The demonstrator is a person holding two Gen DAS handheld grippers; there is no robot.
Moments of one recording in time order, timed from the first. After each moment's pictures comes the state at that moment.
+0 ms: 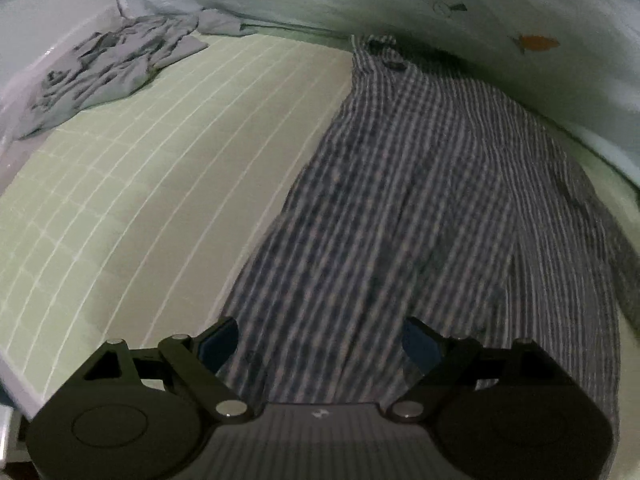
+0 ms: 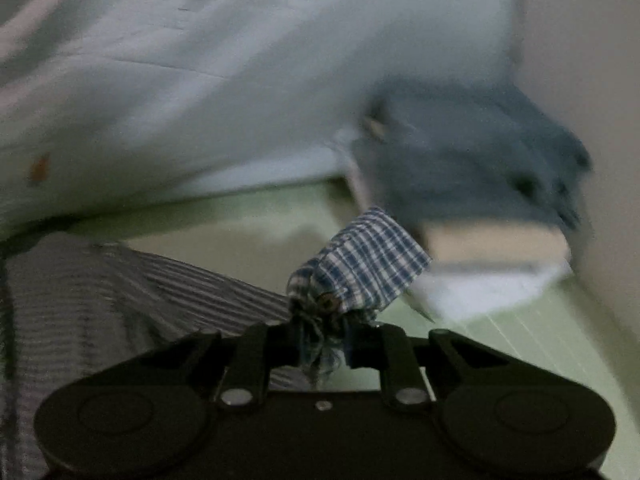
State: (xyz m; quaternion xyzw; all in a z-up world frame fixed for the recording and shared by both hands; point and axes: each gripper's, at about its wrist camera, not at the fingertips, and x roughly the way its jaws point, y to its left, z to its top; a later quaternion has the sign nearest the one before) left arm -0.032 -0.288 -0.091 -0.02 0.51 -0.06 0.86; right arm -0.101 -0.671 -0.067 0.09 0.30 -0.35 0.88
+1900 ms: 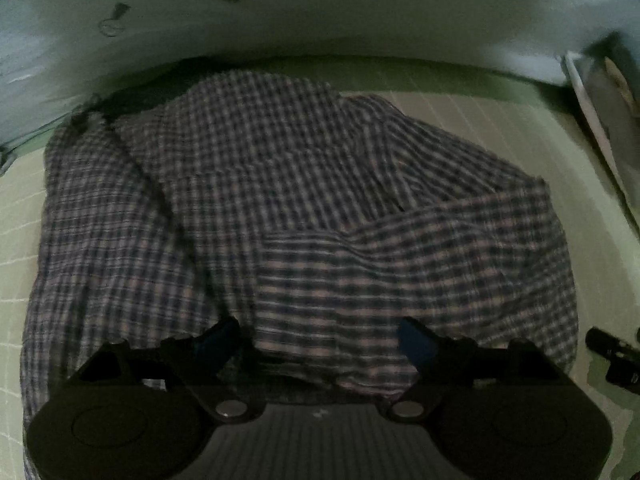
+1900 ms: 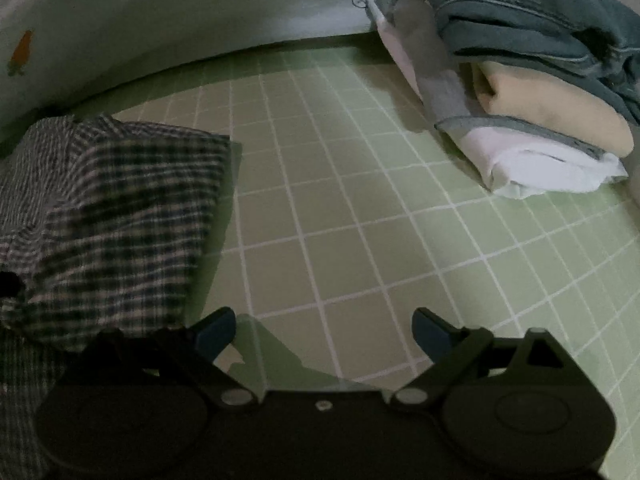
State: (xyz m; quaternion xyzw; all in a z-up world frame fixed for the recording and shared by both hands) left arm 0.036 -0.519 -0.121 0.15 0.50 -0.23 0.82; right arm -0.100 -0.710 -0.165 0.16 0.43 -0.33 0.82
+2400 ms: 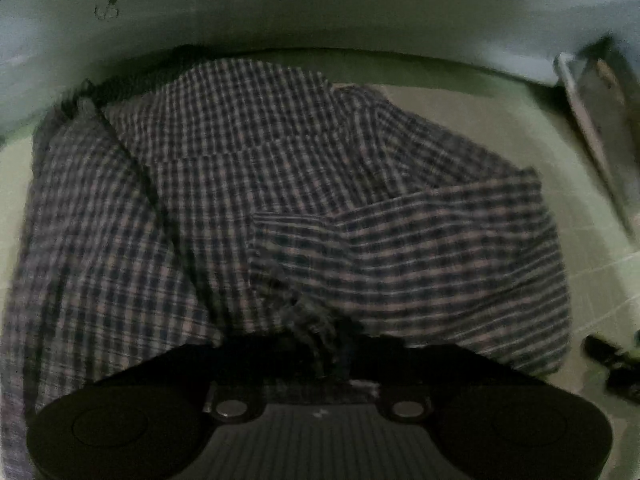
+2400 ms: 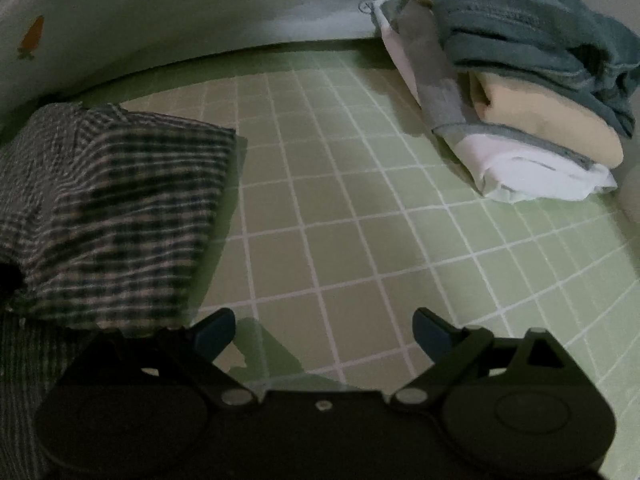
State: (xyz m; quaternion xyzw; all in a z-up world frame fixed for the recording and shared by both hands) left arm 0.033 -0.506 -0.126 0.10 0.50 -0.25 0.82; right arm -0.105 -0.694 -0.156 0.12 0.44 -0.32 0.83
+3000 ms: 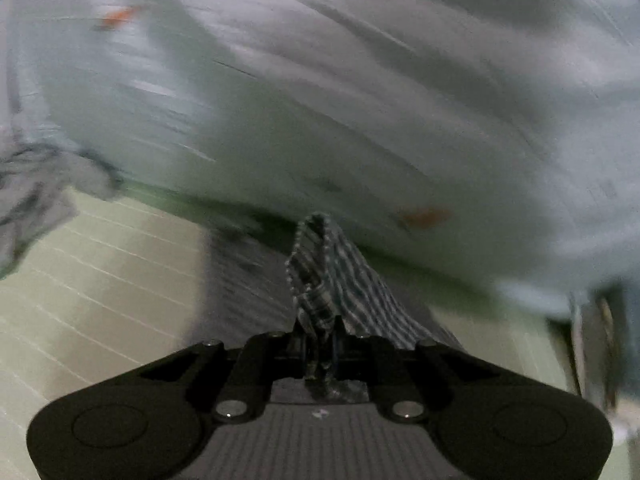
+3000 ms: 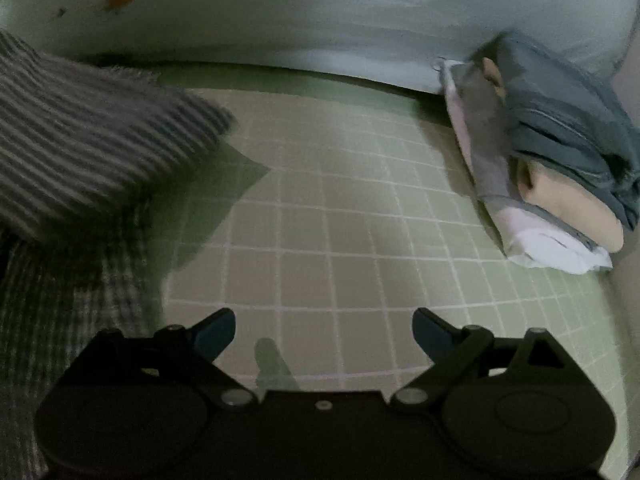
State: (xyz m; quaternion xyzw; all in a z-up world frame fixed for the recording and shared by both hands) left arm 0.090 -0.331 -0.007 -0.10 0.35 -0.14 0.92; right arm -0.071 -0.623 -0.133 0.02 0.45 -0.29 0.84
